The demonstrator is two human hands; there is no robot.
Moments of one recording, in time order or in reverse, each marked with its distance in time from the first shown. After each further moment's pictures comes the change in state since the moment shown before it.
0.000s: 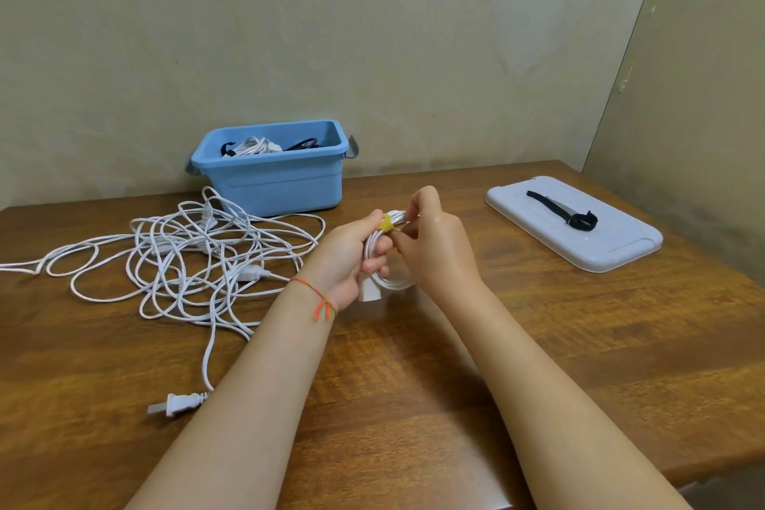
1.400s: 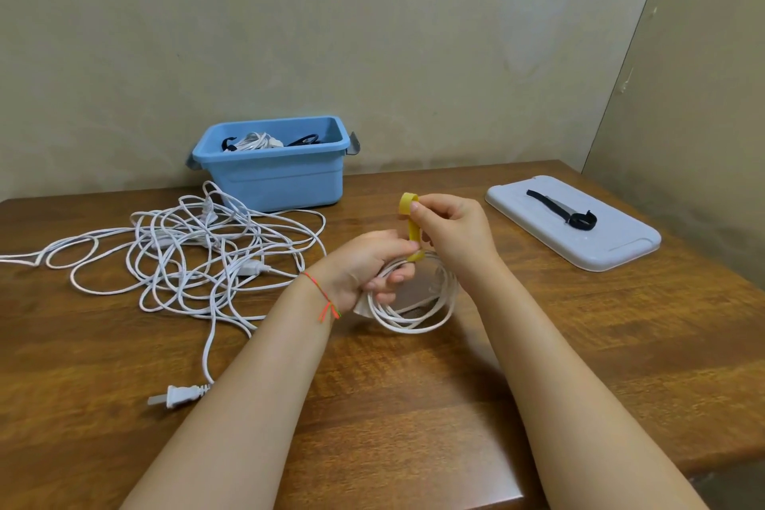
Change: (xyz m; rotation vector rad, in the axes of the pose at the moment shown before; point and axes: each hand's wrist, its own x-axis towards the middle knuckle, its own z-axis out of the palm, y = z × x) left_hand -0.009 -0.002 0.006 0.301 -0.300 -0.094; right_hand 0.013 0.020 -0.014 0.495 -0.014 0.119
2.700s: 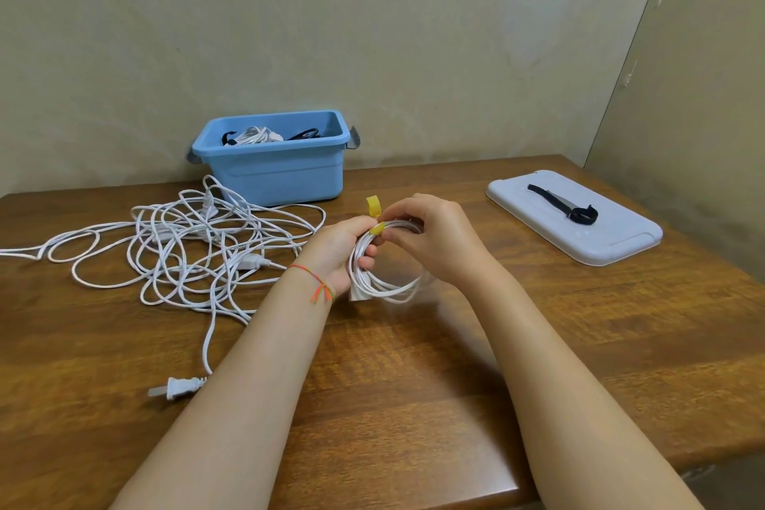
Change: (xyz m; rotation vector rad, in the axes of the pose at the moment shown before) left_hand 0.012 -0.003 -0.020 -0.373 0.424 -0.052; right_hand -0.006 -0.007 0.006 -0.433 -0.221 -0.291
